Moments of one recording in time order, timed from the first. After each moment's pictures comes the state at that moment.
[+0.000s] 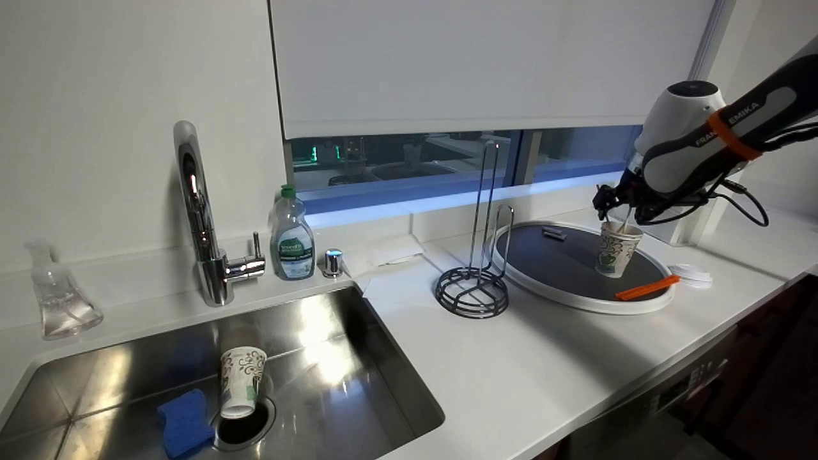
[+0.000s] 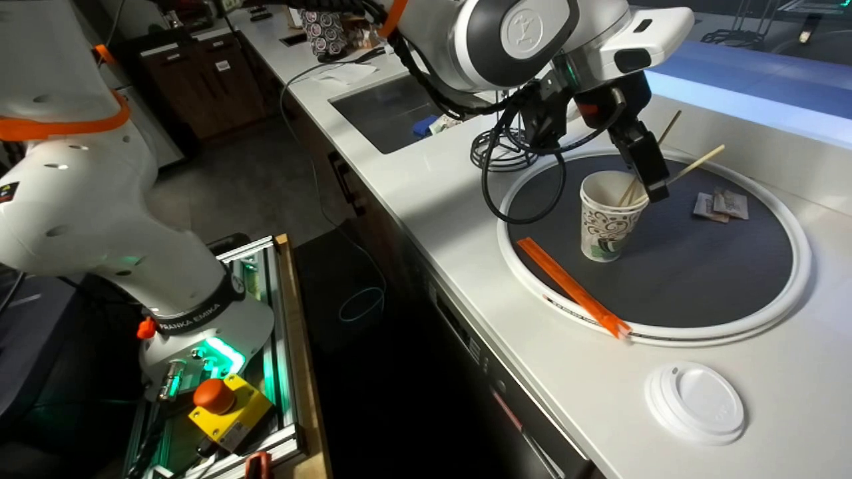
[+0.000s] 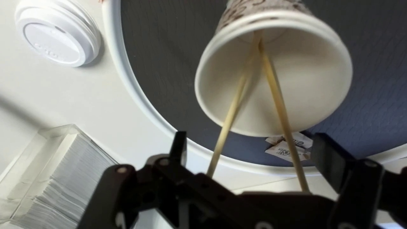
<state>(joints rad) -0.06 0.27 -0.27 -2.07 -0.38 2.79 0.49</state>
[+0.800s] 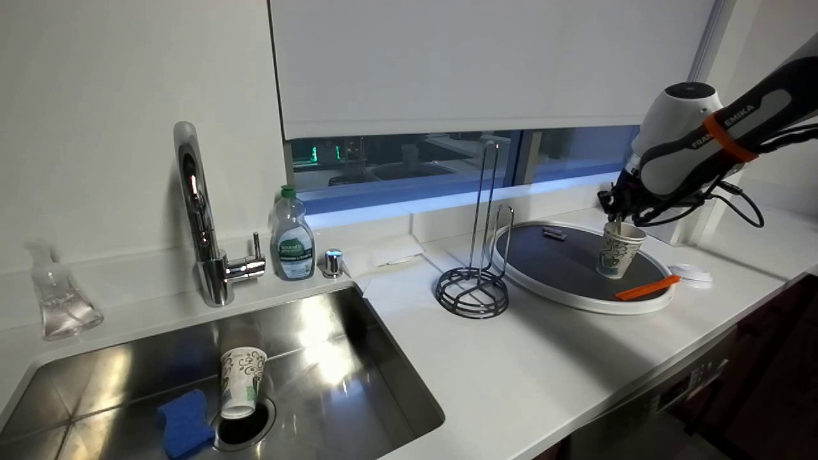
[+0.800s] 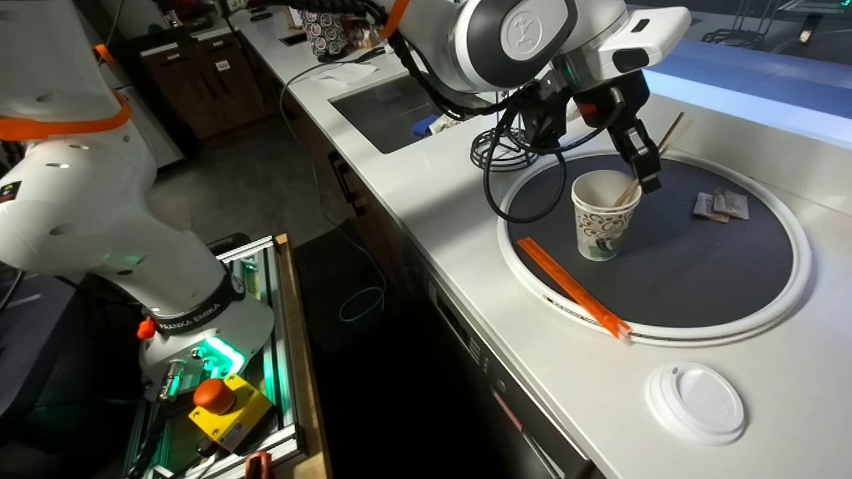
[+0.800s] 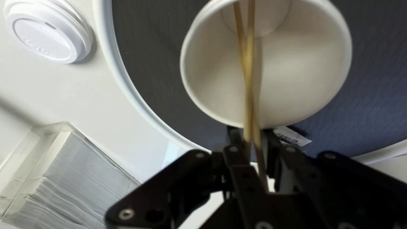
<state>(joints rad) -0.04 0.28 -0.28 -2.07 -0.37 2.80 0.49</state>
